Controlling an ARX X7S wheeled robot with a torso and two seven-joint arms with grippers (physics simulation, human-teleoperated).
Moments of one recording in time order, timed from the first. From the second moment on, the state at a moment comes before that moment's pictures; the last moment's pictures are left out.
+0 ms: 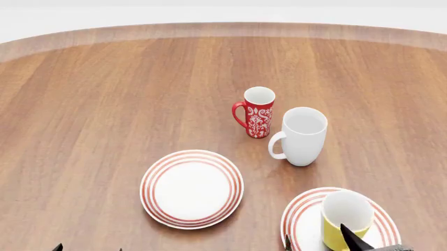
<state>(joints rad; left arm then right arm) -0.06 -0.26 0.38 -0.13 -0.27 0.13 -0.29 0.12 0.41 -0.17 0.07 0.34 0.03 -0.08</state>
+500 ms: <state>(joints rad) -0.06 -0.27 0.39 -0.13 -0.27 0.13 -0.29 -0.07 0.37 -0.19 -0.21 0.25 -0.09 0.04</state>
